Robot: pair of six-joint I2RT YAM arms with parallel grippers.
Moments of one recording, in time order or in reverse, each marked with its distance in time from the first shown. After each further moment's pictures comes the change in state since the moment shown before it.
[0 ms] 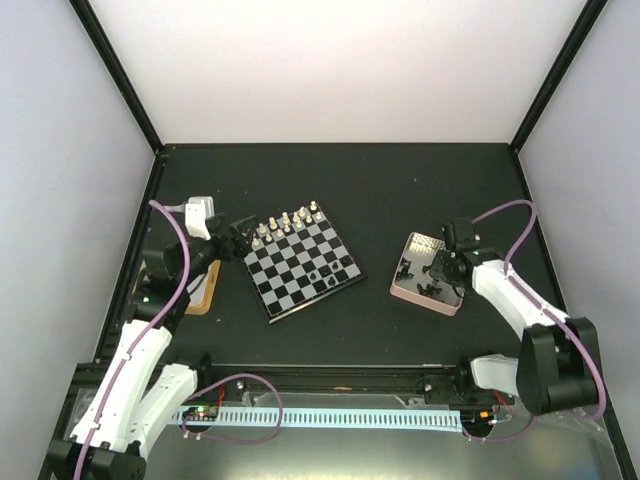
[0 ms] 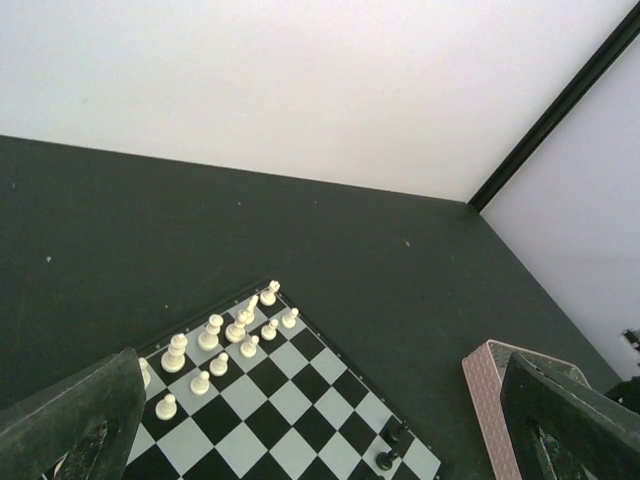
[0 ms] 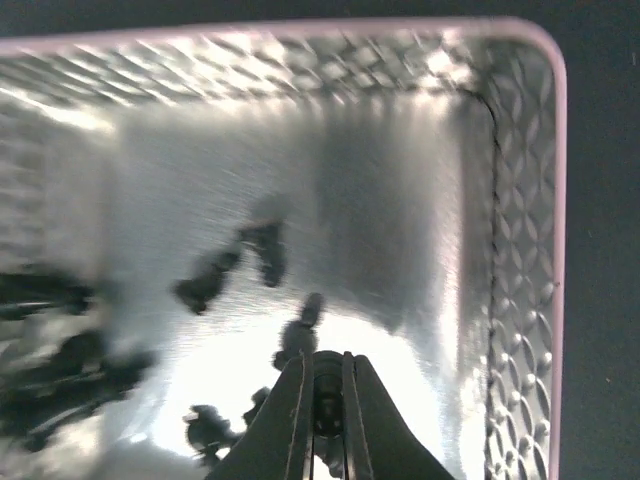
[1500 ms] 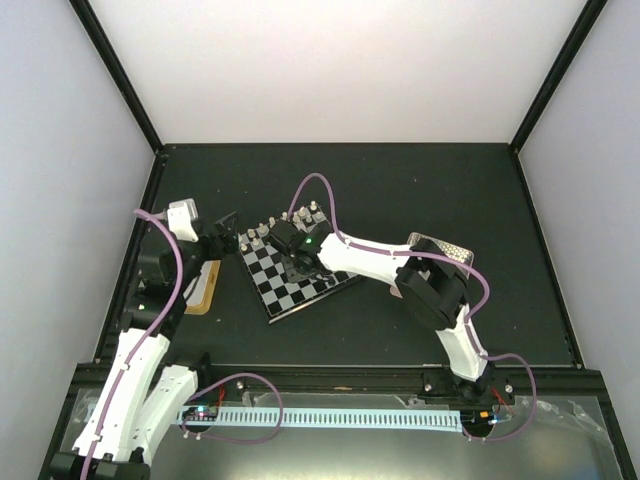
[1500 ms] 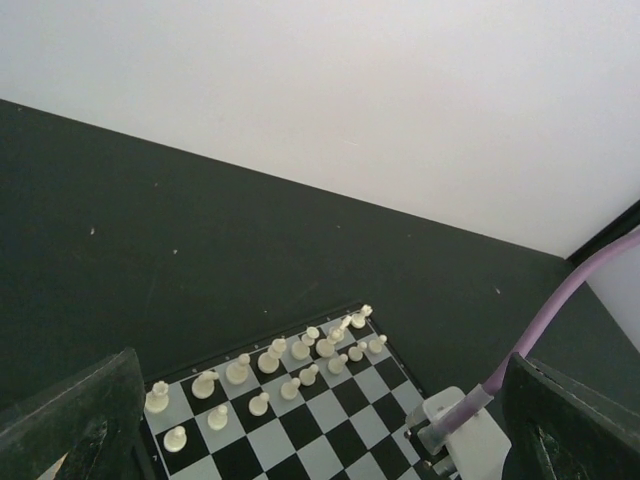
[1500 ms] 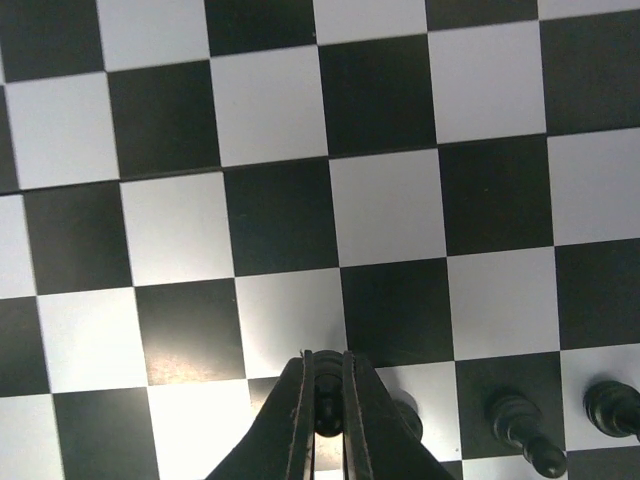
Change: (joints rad) left arm 0.032 -0.068 -0.006 -0.070 -0.207 -0.056; right arm 0.824 0.804 0.943 -0.148 0.034 0.027
